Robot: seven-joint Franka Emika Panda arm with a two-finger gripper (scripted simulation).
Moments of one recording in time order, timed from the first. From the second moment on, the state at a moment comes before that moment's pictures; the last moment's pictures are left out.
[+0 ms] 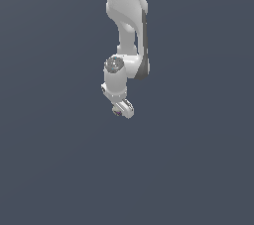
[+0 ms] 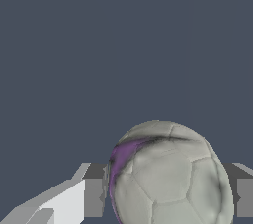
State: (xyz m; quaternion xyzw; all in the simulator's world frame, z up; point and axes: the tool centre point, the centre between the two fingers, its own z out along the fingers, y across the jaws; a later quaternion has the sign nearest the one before) arm -0.075 -0.045 0.041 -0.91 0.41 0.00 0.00
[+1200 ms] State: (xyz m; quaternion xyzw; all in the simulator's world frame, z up) arm -0.029 -0.038 0.218 -0.91 0.42 0.00 0.00
